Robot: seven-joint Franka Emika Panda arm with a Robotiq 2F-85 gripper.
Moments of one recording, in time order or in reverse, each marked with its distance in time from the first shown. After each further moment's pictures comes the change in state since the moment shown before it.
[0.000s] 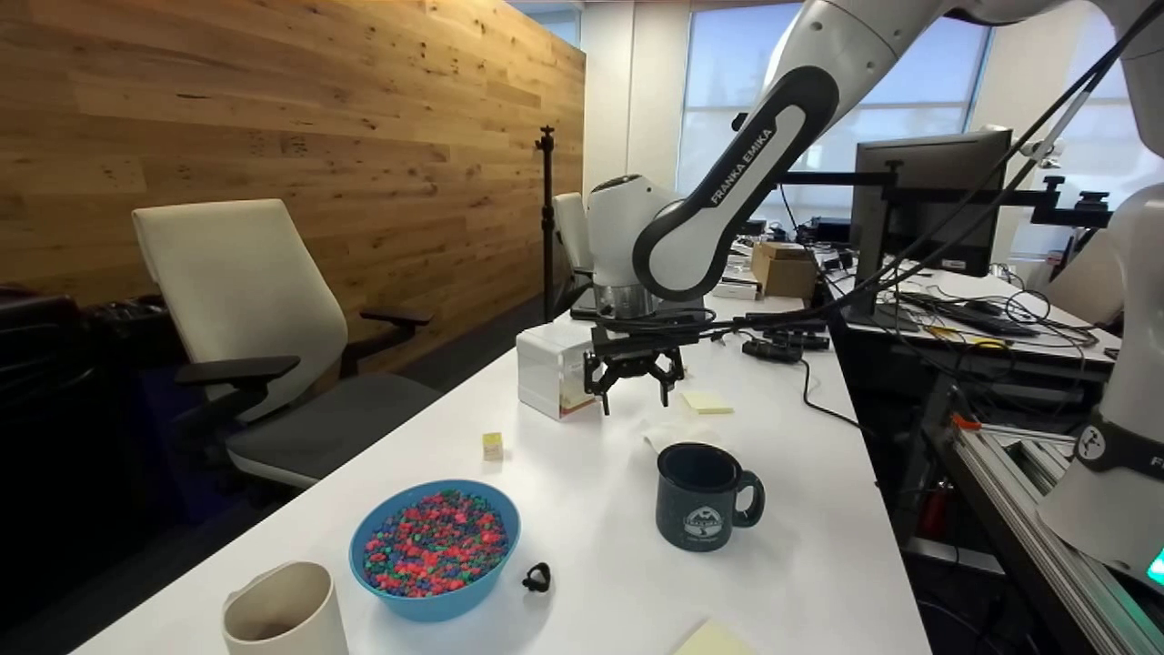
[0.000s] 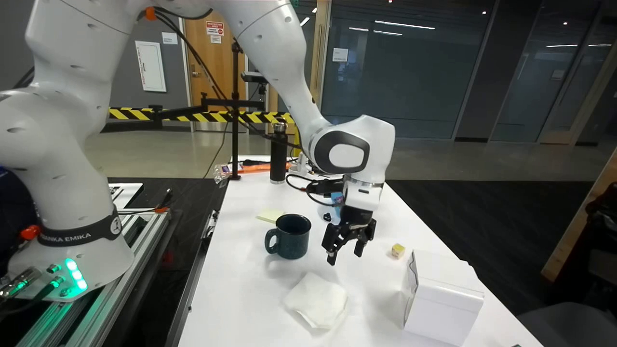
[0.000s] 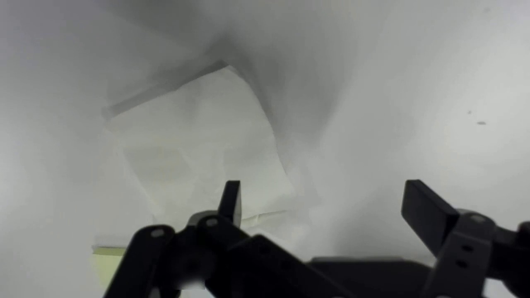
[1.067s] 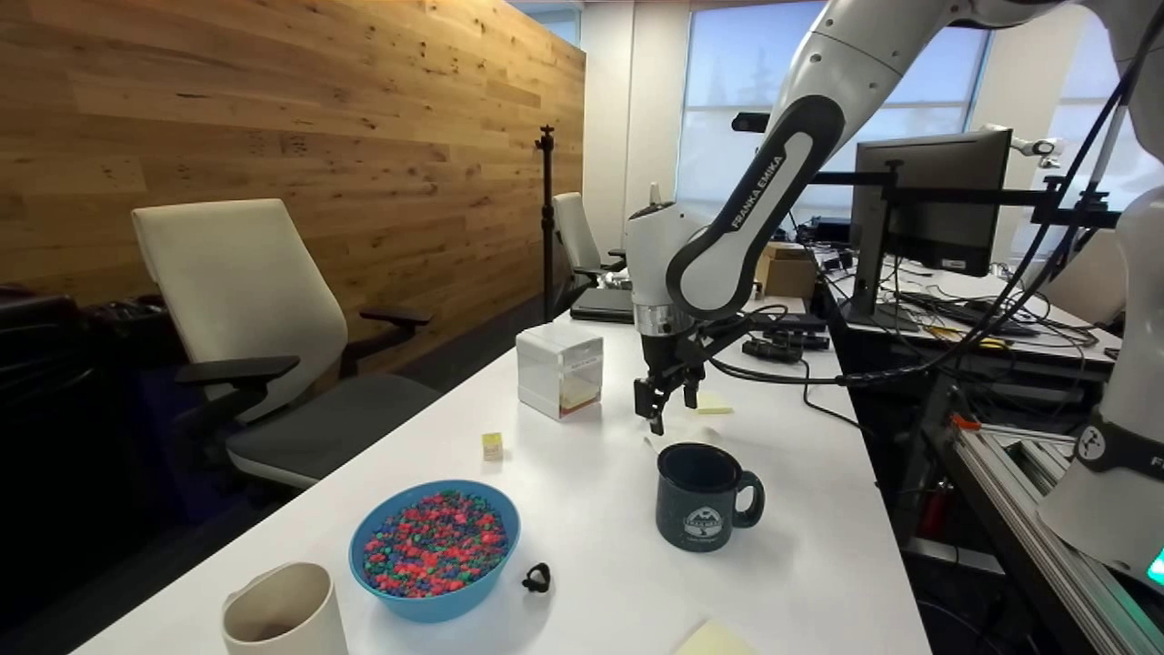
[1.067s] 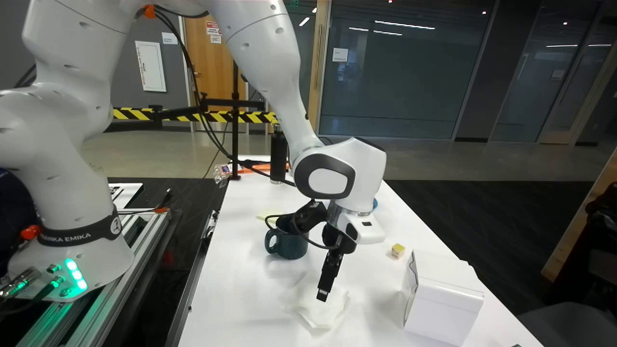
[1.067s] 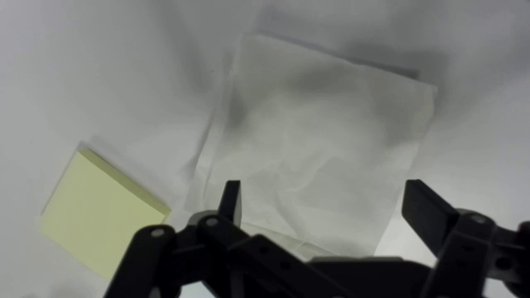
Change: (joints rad) arm -0.091 -0.002 -0.005 -0.125 0.002 0.075 -0.761
